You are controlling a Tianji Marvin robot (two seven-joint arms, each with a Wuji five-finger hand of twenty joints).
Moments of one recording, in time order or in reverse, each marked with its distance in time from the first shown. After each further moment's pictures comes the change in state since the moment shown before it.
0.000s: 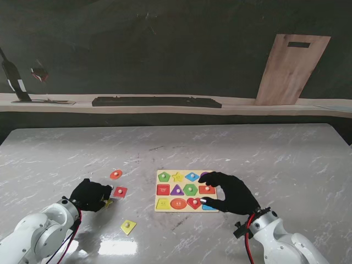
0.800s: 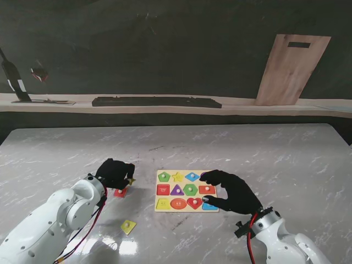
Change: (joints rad) left arm -0.242 -0.016 0.250 0.013 -0.151 0.145 -0.035; right arm -0.010 -0.002 0.020 -0.008 0.061 -0.040 0.012; left_hand -0.039 -0.031 0.102 0.000 0.009 0.031 0.001 0.039 0.010 0.026 0.087 0.003 0.034 0.023 0.079 0.001 0.036 0.000 0.034 0.035; right_hand 0.000 0.002 -0.002 0.000 0.000 0.000 0.000 0.000 0.000 0.000 0.001 0.000 0.000 0.000 0.000 0.000 0.000 0.000 0.000 0.001
